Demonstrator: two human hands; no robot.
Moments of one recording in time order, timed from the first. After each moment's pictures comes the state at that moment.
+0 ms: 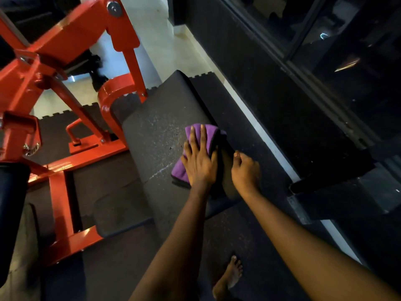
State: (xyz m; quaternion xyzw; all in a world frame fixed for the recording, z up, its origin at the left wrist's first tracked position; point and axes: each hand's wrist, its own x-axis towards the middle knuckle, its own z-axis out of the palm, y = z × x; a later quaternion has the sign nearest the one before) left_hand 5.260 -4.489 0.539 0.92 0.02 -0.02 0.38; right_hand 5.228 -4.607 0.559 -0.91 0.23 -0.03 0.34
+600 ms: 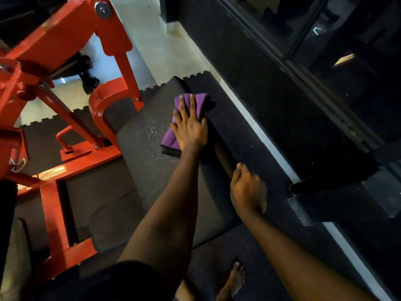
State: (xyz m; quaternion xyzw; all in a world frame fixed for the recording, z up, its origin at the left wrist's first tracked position) left_hand 5.409 -4.470 0.559 0.94 0.02 -0.03 0.34; right_hand 5.237 -4.587 0.546 -0.96 0.23 -0.08 0.14
